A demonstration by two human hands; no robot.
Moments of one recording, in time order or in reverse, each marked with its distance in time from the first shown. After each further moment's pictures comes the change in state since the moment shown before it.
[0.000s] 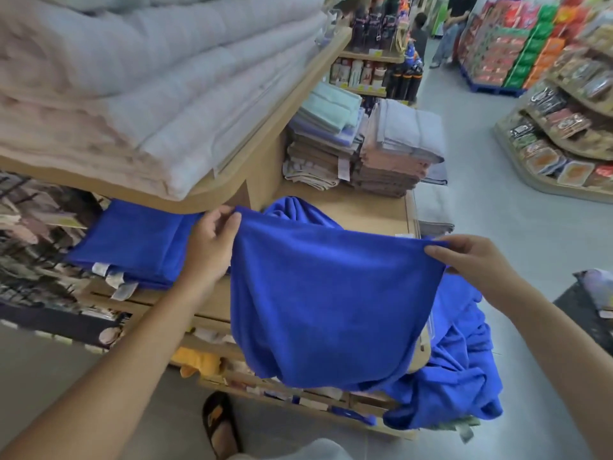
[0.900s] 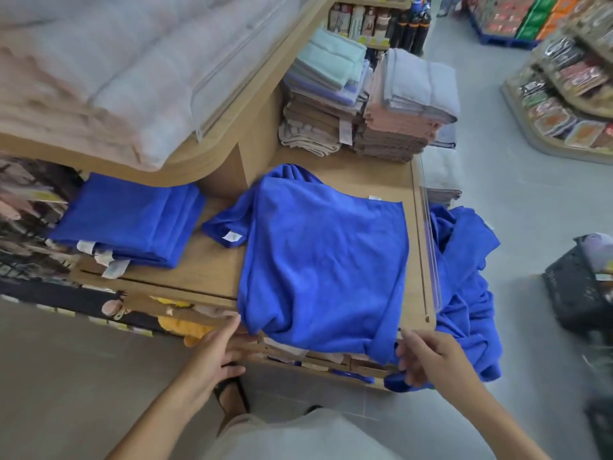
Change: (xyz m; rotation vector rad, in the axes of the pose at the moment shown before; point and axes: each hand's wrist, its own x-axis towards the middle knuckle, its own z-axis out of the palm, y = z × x) left_hand -0.153 -0.106 -0.015 -0.278 -0.301 -0.929; right_hand -0.139 0.087 0.090 0.036 -0.093 0.339
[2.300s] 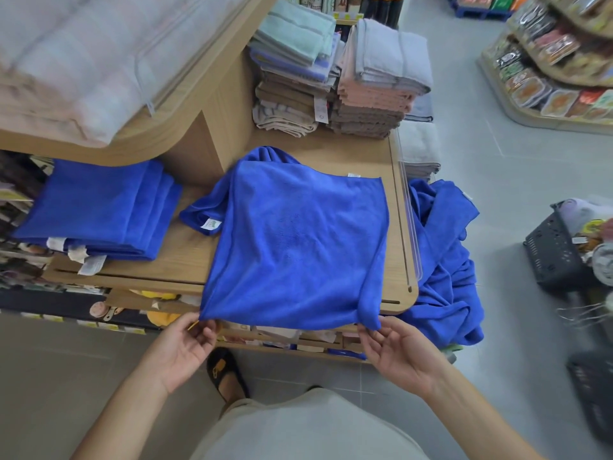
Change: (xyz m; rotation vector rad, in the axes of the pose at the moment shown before) left_hand 0.008 0.005 -0.031 -0.705 0.015 -0.206; right_hand 0.005 0.036 0.032 1.259 -0.253 0.571
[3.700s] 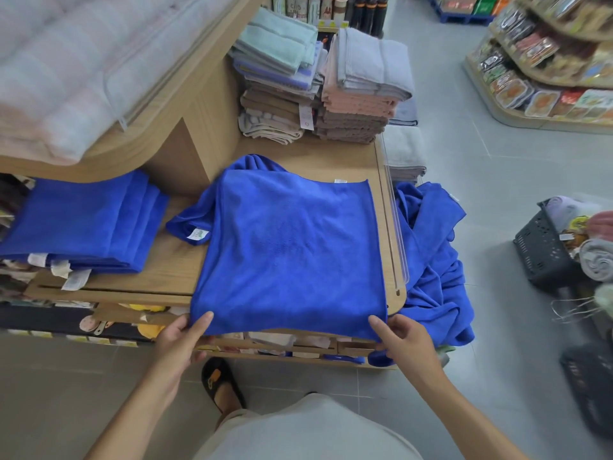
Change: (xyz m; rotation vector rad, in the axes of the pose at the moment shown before) left_hand 0.028 -0.018 -0.012 0.751 -0.016 0.498; right_hand -0.001 -0.011 -0.028 -1.193 0.441 -0.668
